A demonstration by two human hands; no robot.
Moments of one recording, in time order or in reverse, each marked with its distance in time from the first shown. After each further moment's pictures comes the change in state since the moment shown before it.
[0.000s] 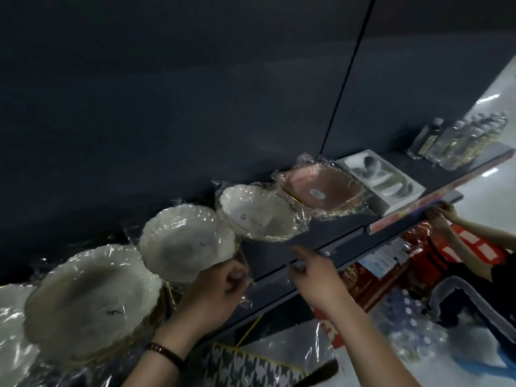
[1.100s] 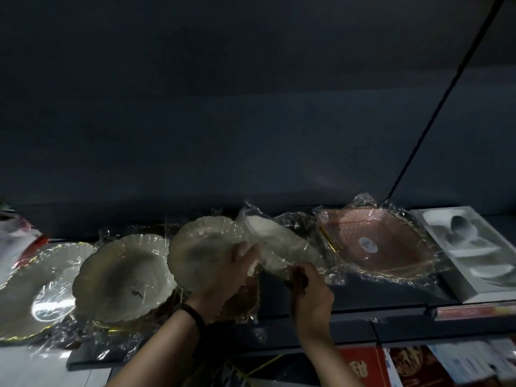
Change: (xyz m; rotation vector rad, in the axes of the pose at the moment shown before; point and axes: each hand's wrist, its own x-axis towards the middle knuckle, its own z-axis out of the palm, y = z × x) left_hand 0.073 0.063 0.012 -0.515 0.377 -0.384; right_hand 0.084 0.001 0.036 0.521 0.195 -0.201
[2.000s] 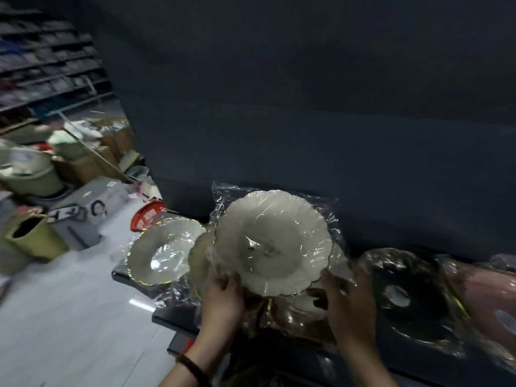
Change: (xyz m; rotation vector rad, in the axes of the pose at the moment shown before) left_hand -0.083 -0.065 -0.145 -0.228 0.797 0.089; right_hand -0.028 -0.117 0.088 0.229 -0.283 0.114
